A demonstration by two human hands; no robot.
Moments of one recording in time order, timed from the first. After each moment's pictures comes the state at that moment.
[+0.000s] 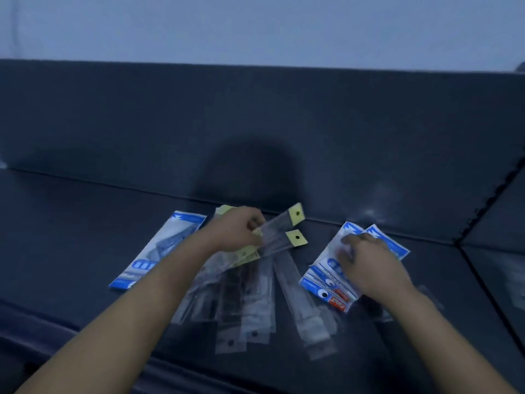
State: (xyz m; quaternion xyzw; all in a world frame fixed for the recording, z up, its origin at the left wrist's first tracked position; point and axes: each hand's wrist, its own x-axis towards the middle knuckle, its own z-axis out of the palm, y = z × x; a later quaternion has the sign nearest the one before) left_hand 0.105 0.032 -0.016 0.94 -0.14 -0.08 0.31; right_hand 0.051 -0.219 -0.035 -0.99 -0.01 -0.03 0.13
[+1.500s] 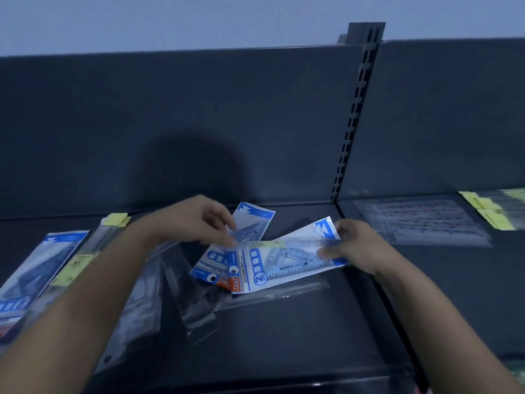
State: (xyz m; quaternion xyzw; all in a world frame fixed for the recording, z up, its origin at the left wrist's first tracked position) left_hand 0.092 -0.086 0.015 0.87 -0.26 -0.24 0.35; right_hand -0.017 -0.365 -0.021 -0.83 0.17 0.05 0.53
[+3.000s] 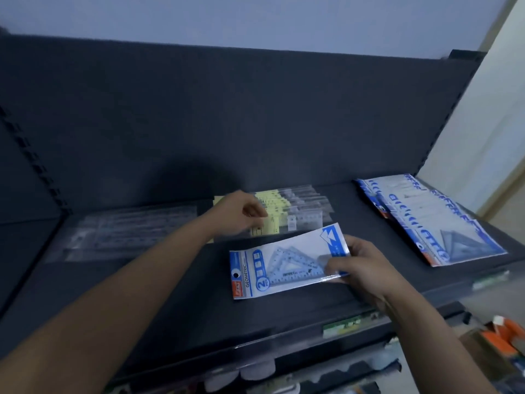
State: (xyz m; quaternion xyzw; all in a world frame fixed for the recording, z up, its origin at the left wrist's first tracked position) left_hand -0.021 -0.662 -0.023 0.84 -0.38 -0.12 0.36; right_hand -0.212 -0.842 -0.038 -0.71 0.20 -0.04 0.68
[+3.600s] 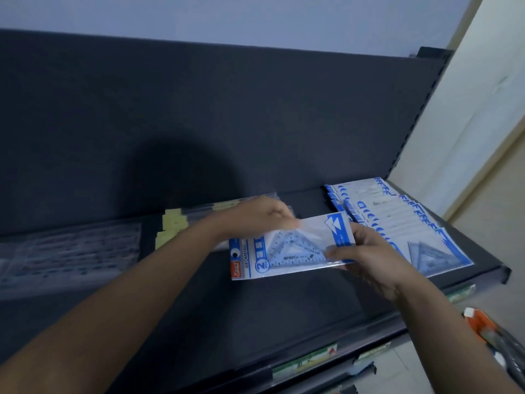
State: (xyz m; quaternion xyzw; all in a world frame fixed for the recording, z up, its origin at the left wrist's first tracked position) left_hand -0.039 -0.769 0.002 0.79 -0.45 -0.25 0.34; right_hand -0.208 -0.932 -0.017 -0.71 0.17 -0.07 0.68
